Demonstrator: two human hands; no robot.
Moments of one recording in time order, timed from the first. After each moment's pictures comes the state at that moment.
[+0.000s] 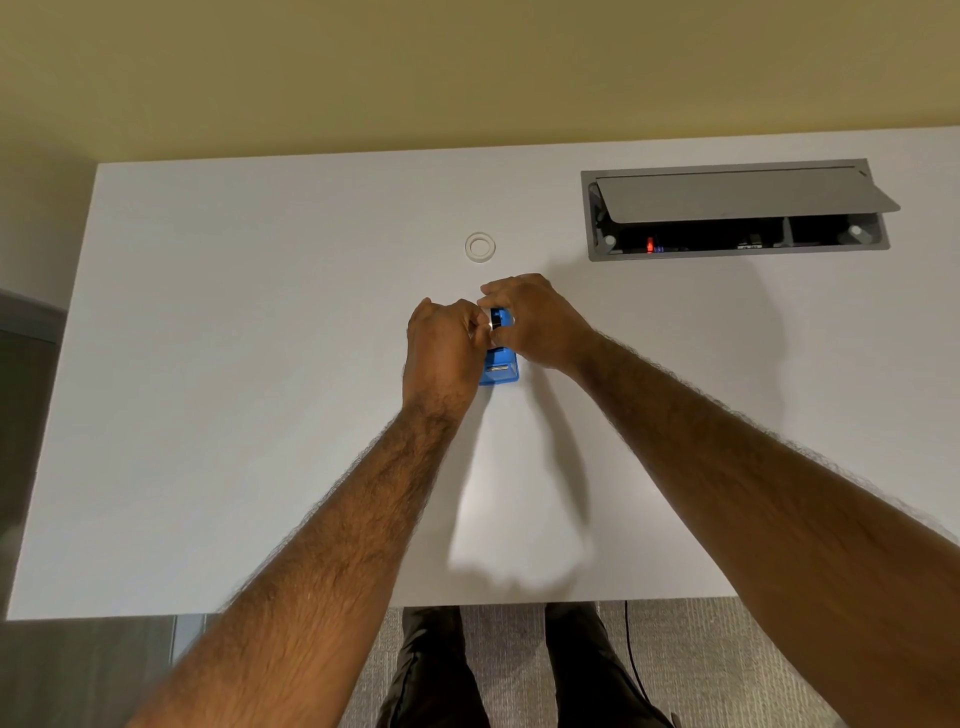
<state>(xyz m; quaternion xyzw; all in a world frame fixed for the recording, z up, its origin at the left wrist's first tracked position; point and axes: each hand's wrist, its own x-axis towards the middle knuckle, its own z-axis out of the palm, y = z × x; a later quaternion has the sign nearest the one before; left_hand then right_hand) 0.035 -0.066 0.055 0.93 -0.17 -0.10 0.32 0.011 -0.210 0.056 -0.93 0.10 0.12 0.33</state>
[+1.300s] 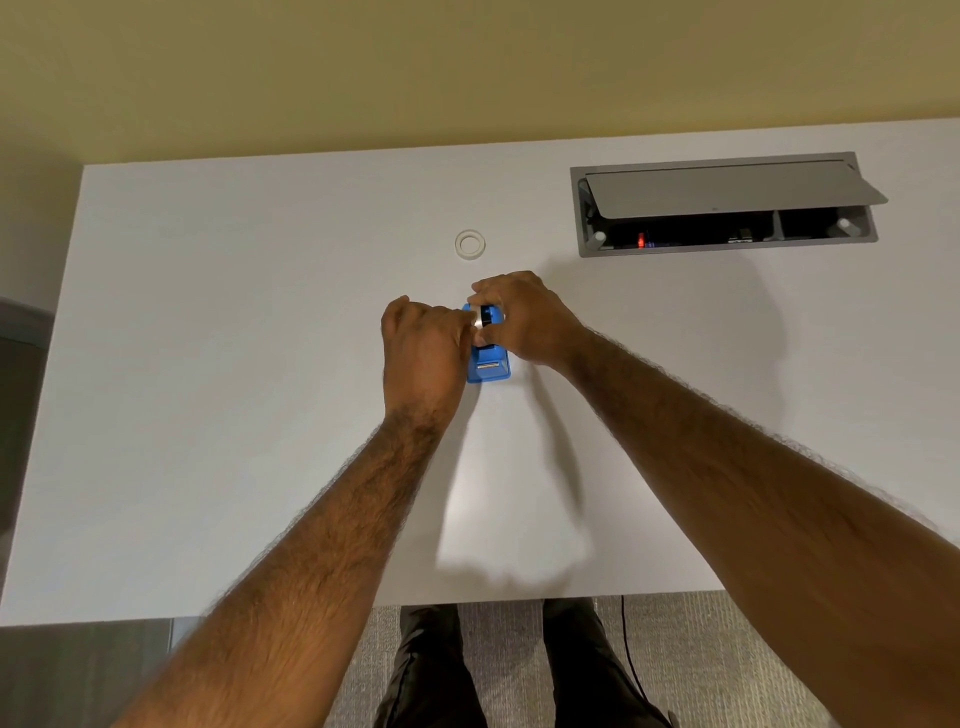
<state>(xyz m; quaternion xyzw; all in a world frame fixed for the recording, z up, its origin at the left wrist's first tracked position) 0.031 -0.052 0.056 0.94 -0.28 0.01 0.21 0.008 -0.212 0.056 -0.92 0.12 0.13 0.35</state>
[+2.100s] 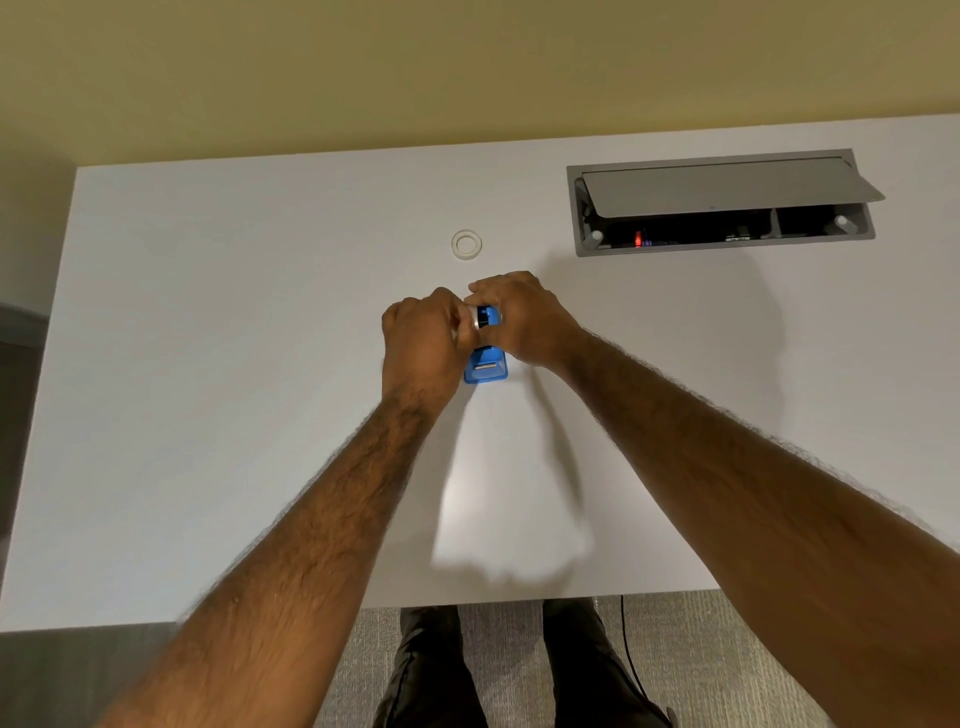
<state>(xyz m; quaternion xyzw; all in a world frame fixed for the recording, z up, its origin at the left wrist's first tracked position) 0.048 -0.062 0.054 0.93 -0.21 -0.10 0.28 0.006 -0.211 0.052 -0.92 0.12 0.12 0.35</state>
